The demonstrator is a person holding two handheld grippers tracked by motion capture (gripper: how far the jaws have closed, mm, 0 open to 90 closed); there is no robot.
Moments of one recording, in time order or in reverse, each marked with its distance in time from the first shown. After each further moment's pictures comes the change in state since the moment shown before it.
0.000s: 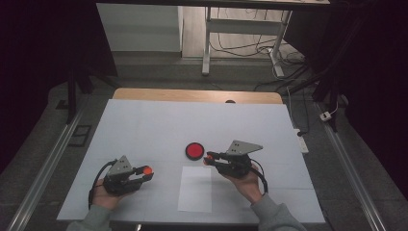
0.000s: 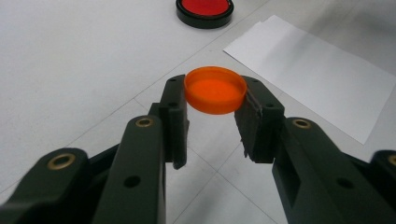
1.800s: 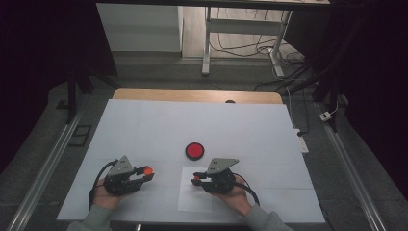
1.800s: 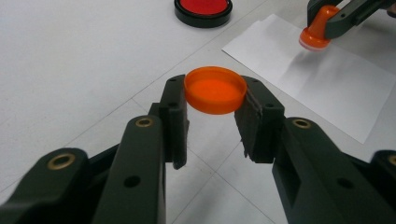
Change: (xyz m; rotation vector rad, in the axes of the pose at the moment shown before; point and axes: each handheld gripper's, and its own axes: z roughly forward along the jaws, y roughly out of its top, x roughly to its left) left arm -0.001 0.000 0.001 0.003 -0.003 0.004; right arm 0.037 -0.031 0.039 0.188 0.101 -0.067
